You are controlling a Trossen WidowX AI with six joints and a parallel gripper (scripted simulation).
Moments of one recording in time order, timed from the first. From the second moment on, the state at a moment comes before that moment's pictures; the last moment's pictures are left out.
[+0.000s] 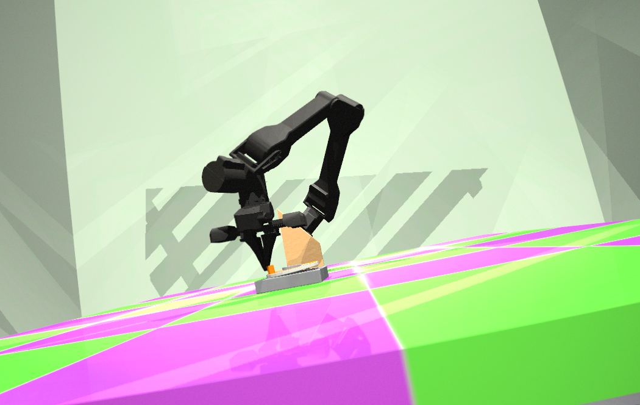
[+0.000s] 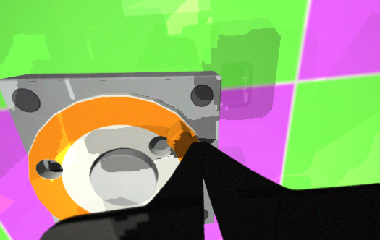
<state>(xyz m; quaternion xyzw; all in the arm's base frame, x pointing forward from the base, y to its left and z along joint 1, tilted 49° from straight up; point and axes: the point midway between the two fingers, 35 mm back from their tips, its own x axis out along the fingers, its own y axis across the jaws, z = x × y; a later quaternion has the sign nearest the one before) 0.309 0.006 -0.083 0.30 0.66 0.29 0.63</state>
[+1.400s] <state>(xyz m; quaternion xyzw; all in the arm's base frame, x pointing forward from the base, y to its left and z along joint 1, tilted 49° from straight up) 0.325 0.010 -0.074 0.30 0.66 0.28 0.63</state>
